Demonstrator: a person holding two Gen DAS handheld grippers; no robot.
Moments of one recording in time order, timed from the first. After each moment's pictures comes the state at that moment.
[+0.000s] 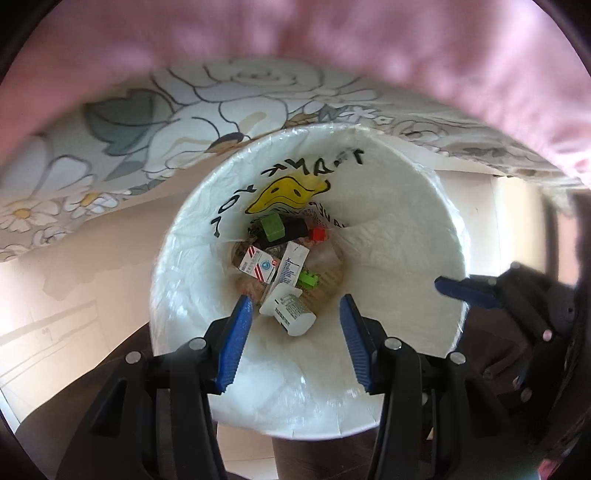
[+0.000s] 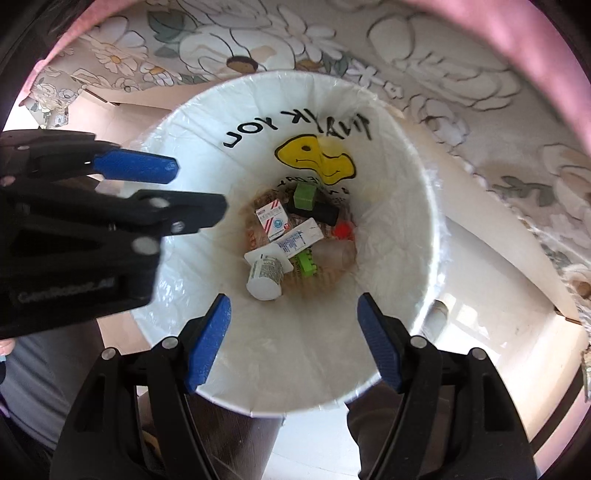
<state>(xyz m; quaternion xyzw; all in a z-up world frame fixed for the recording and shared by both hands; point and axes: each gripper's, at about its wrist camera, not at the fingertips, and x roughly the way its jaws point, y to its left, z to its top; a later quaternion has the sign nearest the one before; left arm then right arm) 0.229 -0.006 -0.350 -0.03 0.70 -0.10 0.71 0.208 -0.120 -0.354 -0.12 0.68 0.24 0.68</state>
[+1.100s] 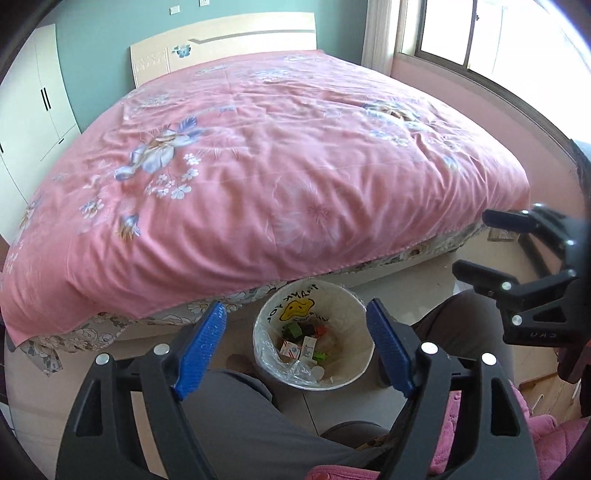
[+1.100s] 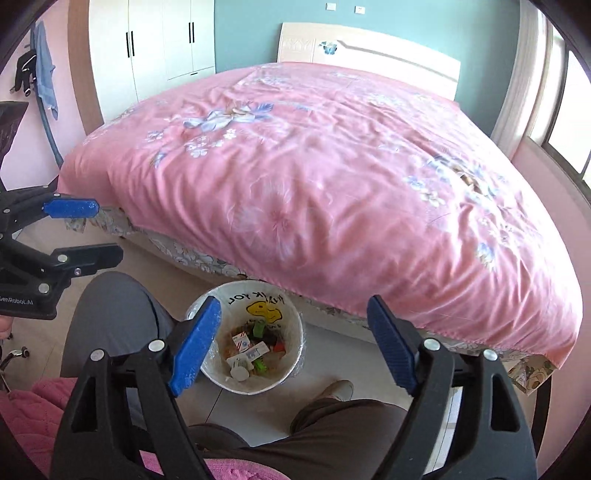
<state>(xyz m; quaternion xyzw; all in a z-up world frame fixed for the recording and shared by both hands) 0.079 0.006 -0.029 0.05 0.44 -0.10 0.89 0.094 -0.190 -0.040 -0.11 0.41 0.17 0.89</state>
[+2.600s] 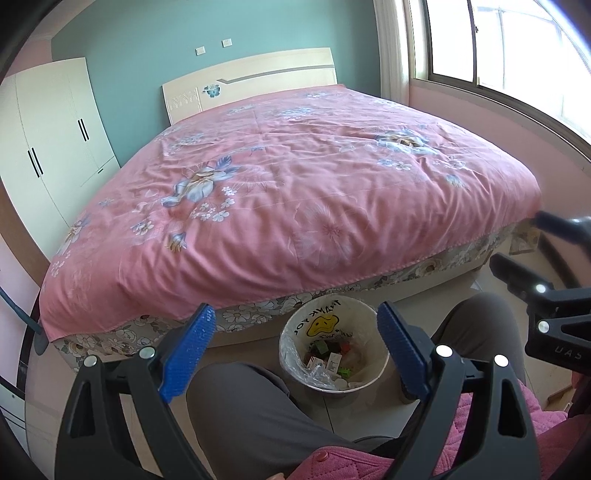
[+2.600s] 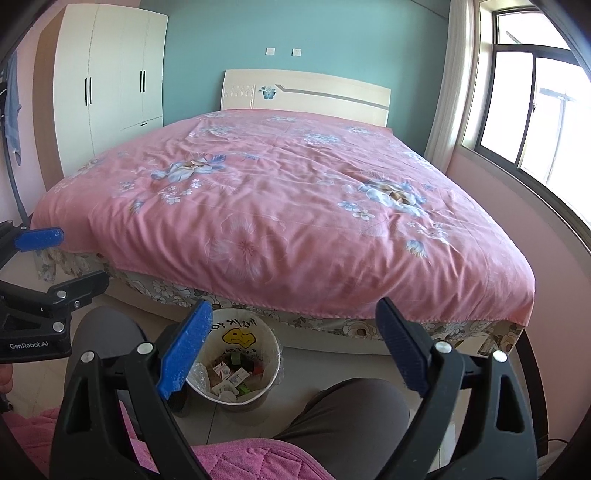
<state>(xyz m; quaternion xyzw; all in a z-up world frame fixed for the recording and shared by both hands) 0.005 -0.012 -0.002 0.09 0.37 -0.04 0.92 -0.002 -0.201 0.000 -0.08 0.32 0.07 0.94</state>
